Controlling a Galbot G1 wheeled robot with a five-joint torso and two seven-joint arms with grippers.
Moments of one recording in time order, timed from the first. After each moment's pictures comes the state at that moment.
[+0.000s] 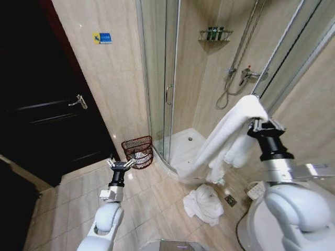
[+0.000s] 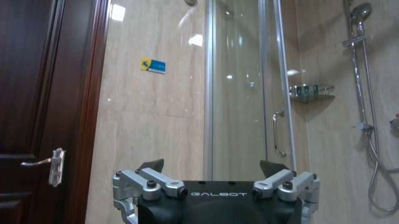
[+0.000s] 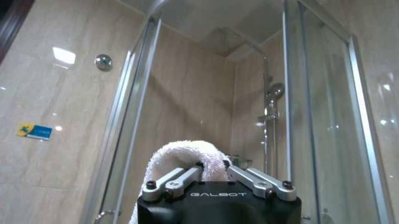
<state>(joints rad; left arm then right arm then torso) 1.52 -1.36 -0.52 -2.02 -0.14 -0.34 -0.11 -1.34 0.97 0.81 2.51 0.54 -0.19 0.28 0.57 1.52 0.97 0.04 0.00</state>
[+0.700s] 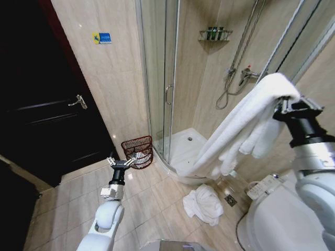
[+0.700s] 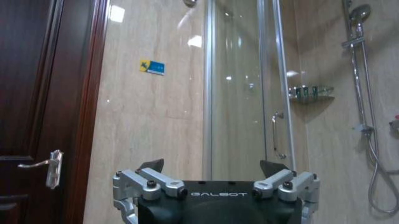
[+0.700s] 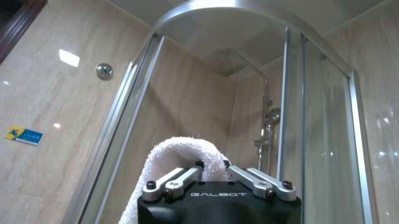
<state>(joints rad) 1.51 -1.37 -0.52 -2.02 -0.14 -0.34 -0.11 -1.31 0.76 0.98 2.50 0.70 -0.21 0.32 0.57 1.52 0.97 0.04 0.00</state>
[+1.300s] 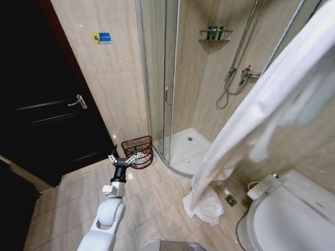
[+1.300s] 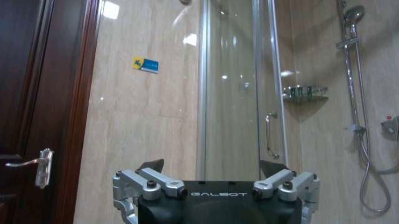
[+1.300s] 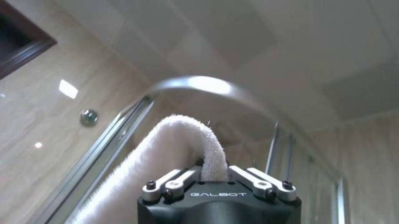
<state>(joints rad) 1.49 -1.37 -0.50 -2.02 -0.14 -0.31 -0.10 -1.17 0.24 1.39 2.30 1.08 -0.24 0.36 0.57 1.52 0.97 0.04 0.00</state>
